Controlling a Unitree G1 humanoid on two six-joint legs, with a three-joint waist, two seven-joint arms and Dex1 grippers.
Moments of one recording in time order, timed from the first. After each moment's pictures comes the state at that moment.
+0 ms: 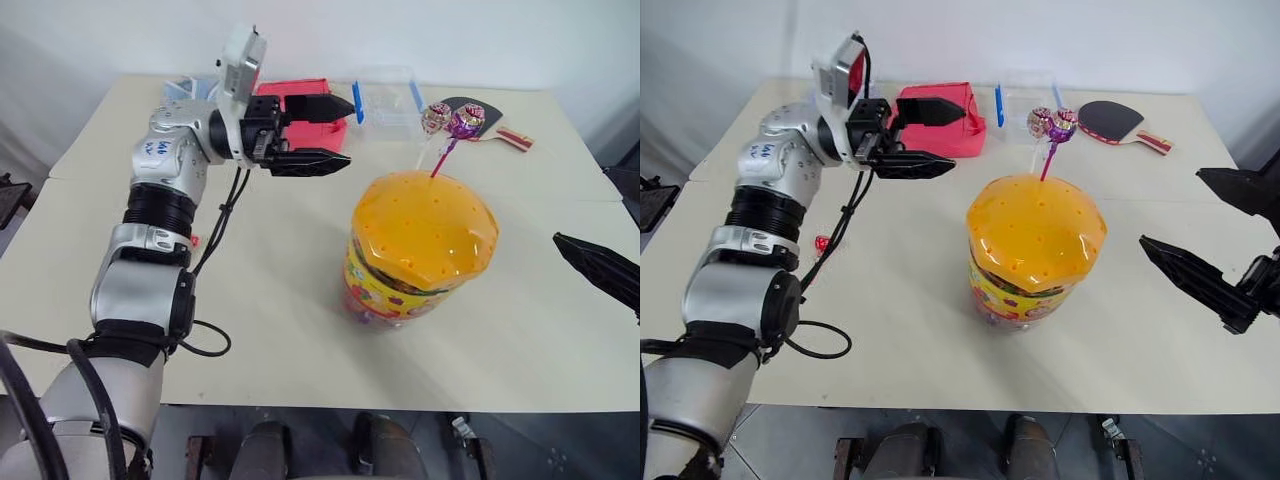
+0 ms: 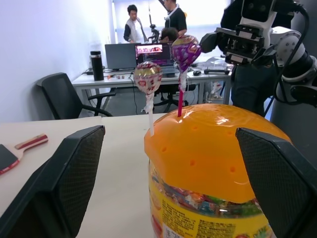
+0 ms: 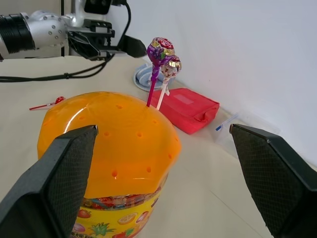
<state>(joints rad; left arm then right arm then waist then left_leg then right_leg) -1.36 0.39 -0.03 0.89 -0.46 0.19 -1.50 0.13 -0.93 -0.99 -0.66 1.12 0.59 0.82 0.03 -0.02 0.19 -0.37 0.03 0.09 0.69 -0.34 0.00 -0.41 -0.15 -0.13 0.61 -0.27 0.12</state>
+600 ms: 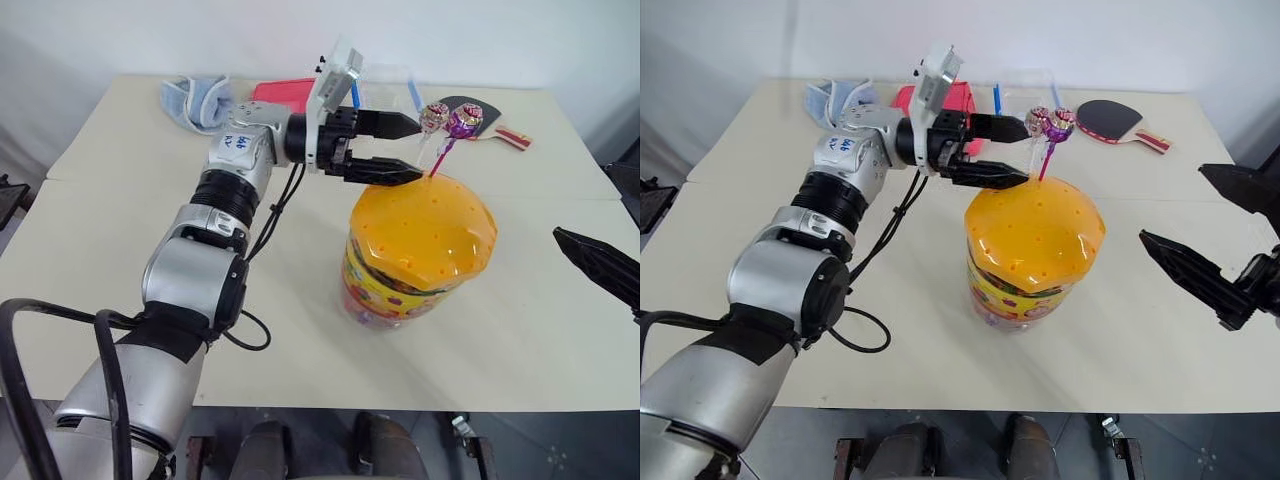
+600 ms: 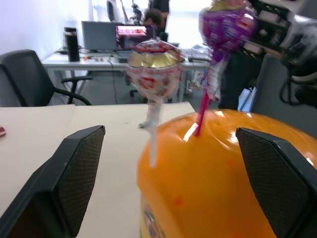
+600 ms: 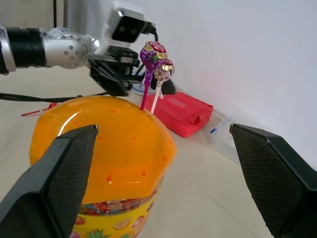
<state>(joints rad) -1.53 0.16 -0.01 1.13 -0.30 0.15 -1.39 0.13 -0.90 -0.98 -0.69 1.13 0.57 0.77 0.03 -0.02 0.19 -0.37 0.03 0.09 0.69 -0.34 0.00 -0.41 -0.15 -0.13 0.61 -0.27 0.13</state>
